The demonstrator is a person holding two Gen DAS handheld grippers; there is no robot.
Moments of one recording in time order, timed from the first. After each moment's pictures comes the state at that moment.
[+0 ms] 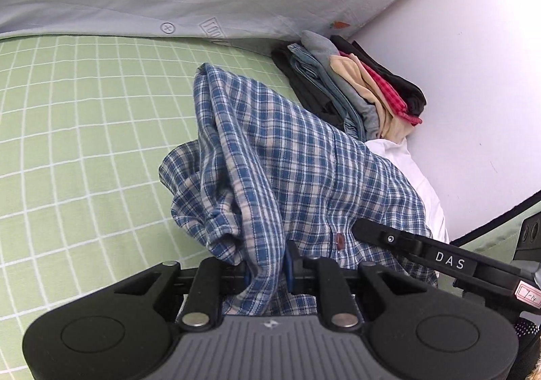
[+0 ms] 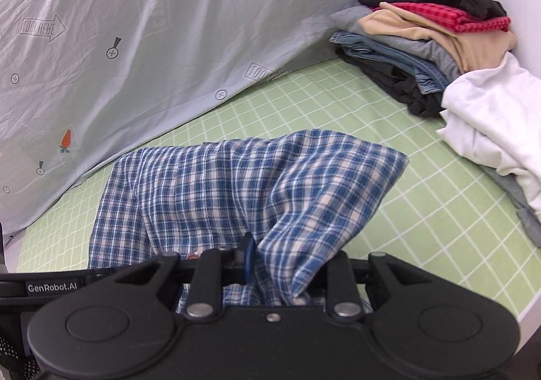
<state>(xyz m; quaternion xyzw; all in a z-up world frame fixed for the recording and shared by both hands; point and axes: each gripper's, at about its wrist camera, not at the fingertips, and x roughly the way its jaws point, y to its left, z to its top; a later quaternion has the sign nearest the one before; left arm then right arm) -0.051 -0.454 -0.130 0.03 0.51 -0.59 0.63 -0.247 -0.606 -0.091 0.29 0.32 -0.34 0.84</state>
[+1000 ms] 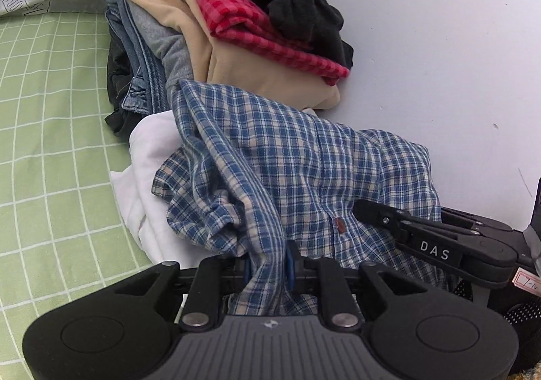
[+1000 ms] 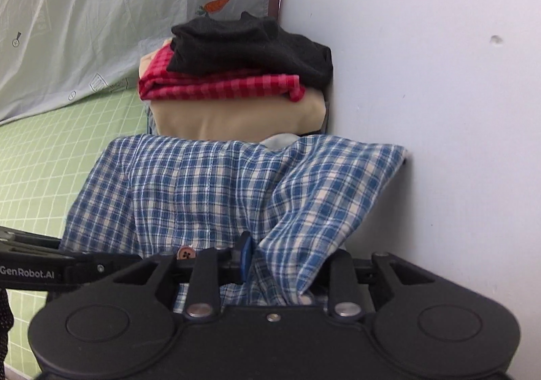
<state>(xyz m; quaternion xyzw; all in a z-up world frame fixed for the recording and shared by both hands) -0.294 -0.807 -0.128 0.01 0.52 -0.56 0.64 -0.448 -0.929 -0.090 0.12 0.42 -0.33 0.84</state>
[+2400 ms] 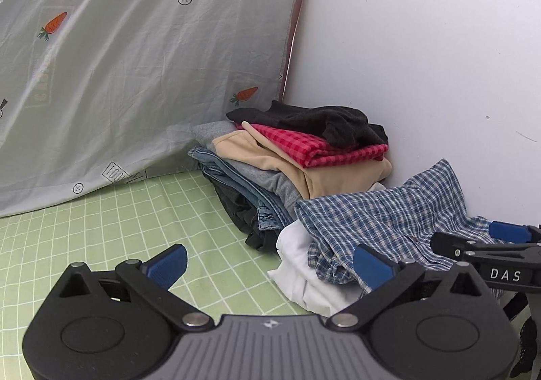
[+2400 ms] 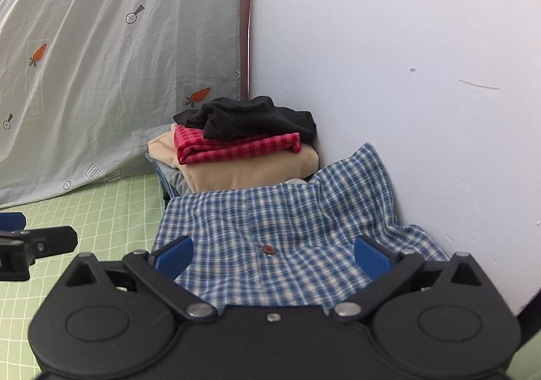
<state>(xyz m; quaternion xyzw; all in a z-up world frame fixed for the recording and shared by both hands) -0.284 -0.680 -0.054 0.10 0.26 -0.53 0.80 -0.469 -0.794 -0.064 0.12 0.23 -0.45 0.85</state>
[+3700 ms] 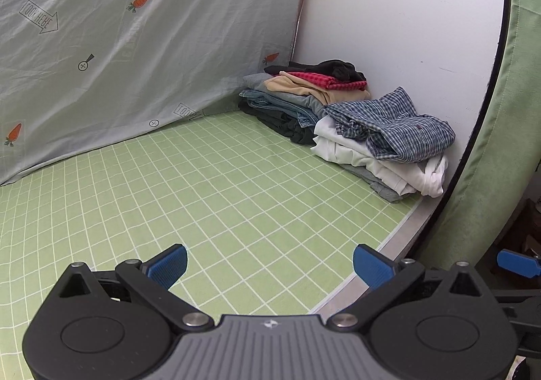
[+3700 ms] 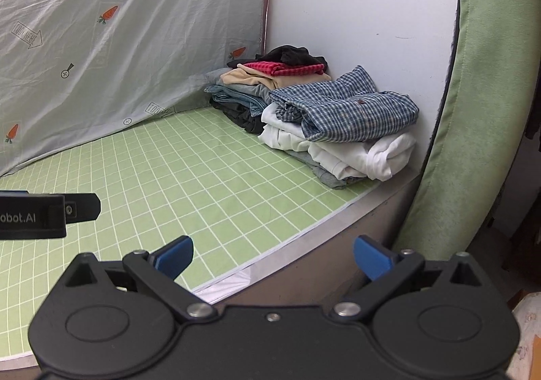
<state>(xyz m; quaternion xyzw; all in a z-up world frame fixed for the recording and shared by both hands) -0.253 -0.334 -0.058 0.16 0.28 -0.57 0.76 -0.436 -0.384 -0.079 0.16 0.25 -0.54 0.79</state>
